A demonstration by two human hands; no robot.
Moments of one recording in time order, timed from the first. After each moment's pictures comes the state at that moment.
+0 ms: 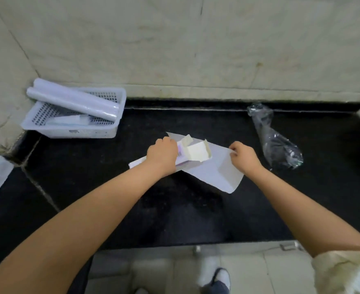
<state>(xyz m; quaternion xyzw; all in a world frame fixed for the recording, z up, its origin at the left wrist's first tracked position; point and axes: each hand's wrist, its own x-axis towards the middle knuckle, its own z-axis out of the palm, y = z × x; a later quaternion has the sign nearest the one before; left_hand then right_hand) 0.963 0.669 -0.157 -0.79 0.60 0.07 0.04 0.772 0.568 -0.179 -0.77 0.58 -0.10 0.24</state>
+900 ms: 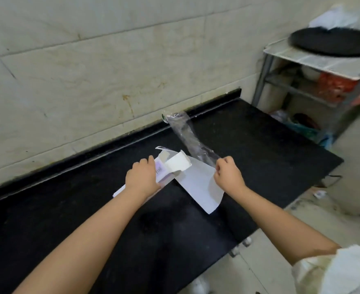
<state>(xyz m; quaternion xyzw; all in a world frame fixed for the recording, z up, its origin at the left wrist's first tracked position) 0.733 0.496 -0.139 -0.70 0.71 0.05 0.08 0.517 0.480 -0.198 -0.66 0.70 -0.20 0.19</state>
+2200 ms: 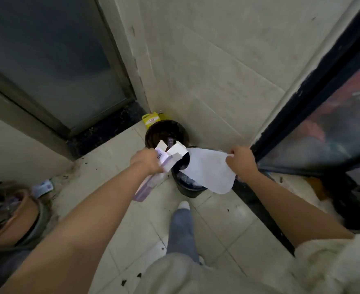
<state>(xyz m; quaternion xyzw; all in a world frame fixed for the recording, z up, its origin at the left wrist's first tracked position) -0.083 1.031 -0.253 0.02 0.96 0.03 0.29 -0.032 1.268 -0.271 0.21 0.93 -0.29 0.10</state>
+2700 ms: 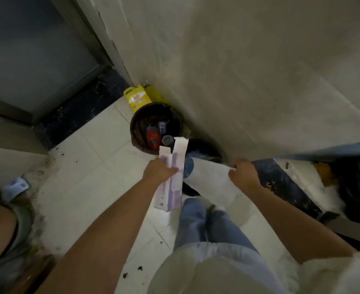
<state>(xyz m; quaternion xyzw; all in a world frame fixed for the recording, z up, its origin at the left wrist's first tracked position) -0.247 1.078 -0.404 -0.09 0.88 0.20 0.43 -0.183 1.298 -0.402 0.26 0.89 -0.23 0.30</state>
